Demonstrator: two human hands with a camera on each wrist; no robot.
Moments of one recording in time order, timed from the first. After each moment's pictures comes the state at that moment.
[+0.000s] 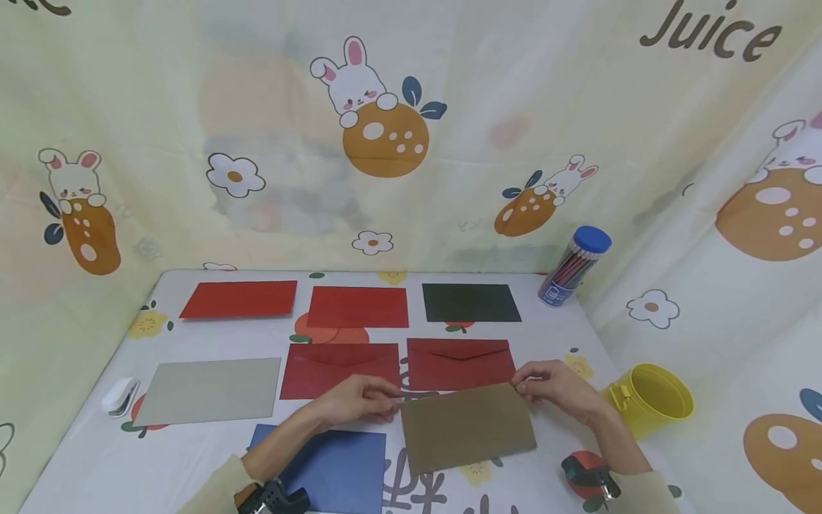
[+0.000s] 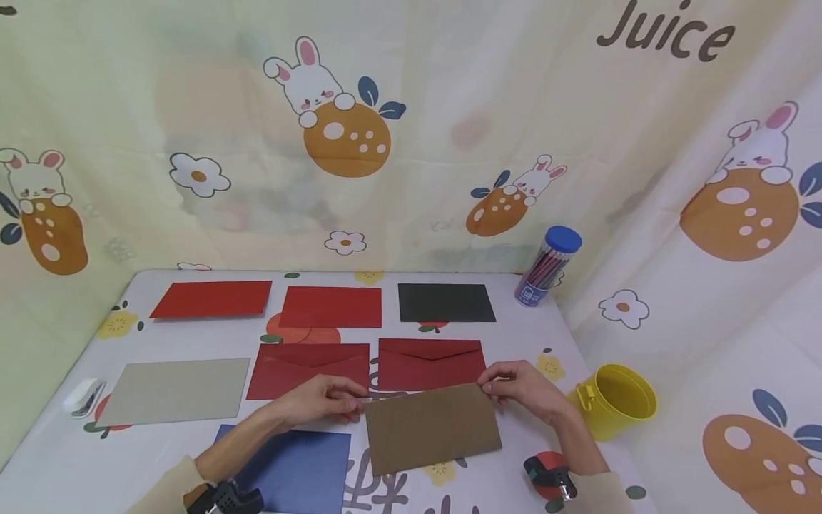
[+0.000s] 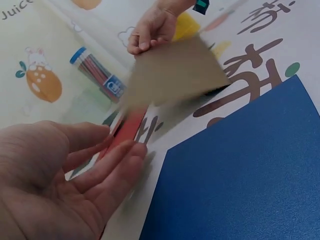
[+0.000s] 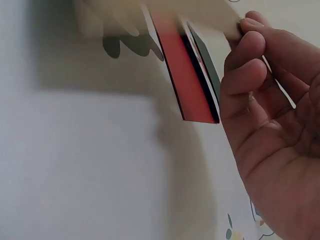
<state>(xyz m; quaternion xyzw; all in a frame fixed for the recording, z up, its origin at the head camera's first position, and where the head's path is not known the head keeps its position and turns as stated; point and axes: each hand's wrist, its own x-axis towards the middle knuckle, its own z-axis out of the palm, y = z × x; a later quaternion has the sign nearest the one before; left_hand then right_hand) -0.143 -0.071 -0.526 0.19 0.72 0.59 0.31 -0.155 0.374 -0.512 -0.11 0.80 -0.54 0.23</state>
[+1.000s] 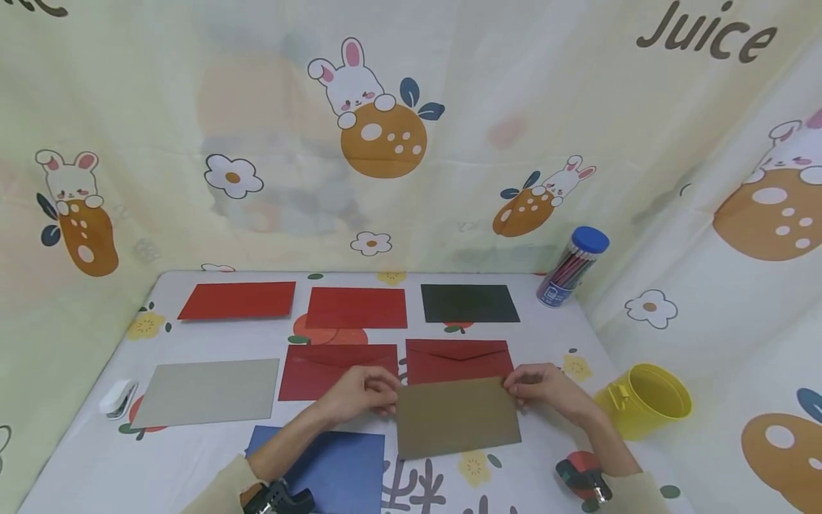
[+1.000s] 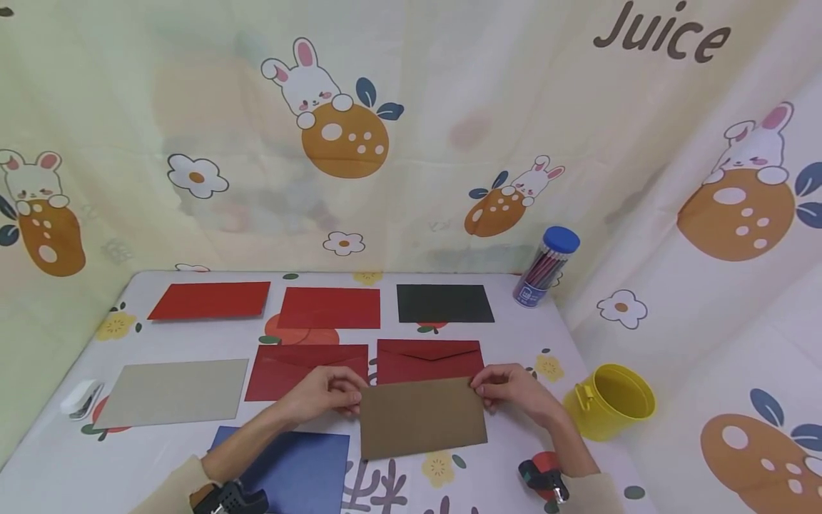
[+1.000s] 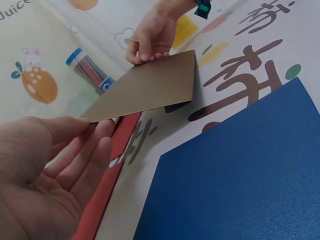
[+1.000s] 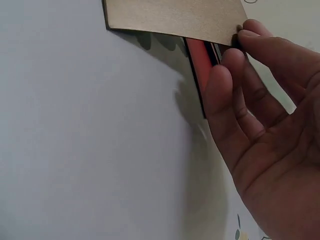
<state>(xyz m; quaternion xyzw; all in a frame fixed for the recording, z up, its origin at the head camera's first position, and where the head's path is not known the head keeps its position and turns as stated) -0.147 -0.060 -0.524 0.19 0.72 0.62 0.24 -0.155 0.369 -0.521 -0.11 0.80 -0.54 0.24</state>
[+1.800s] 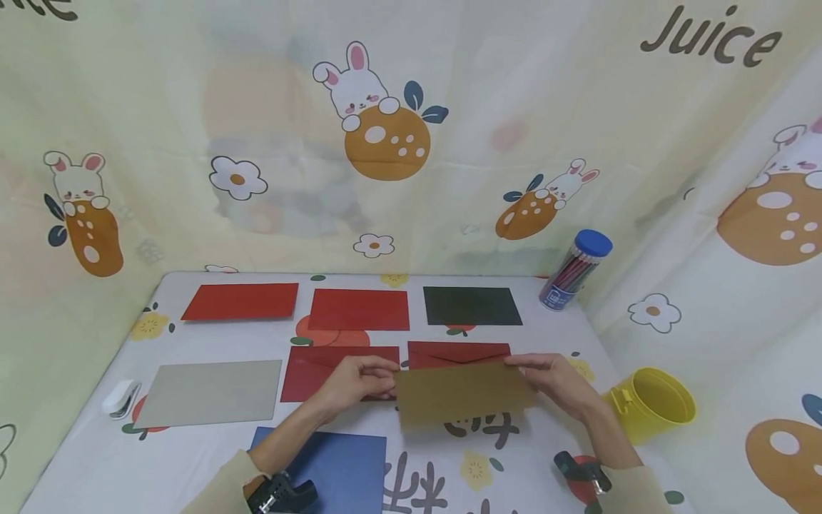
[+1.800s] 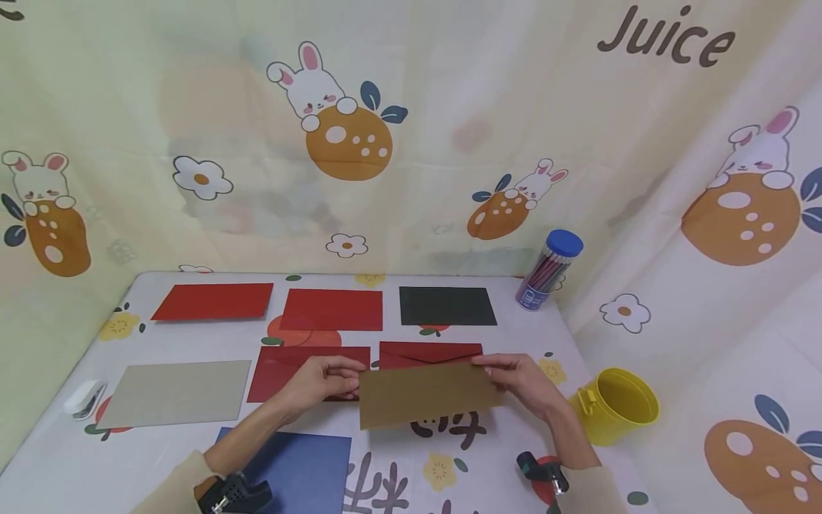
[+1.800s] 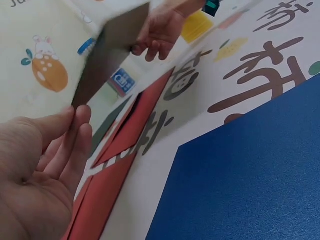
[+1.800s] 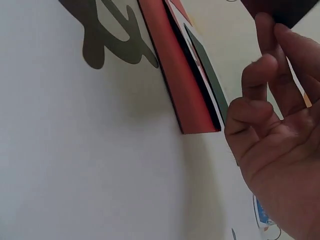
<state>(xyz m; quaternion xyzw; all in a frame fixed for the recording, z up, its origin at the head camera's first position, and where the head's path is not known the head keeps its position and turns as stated) -0.162 -0.067 -0.527 0.14 0.69 0.67 0.23 -0.169 0.370 -0.514 -0.08 0.80 -0.56 0.19</state>
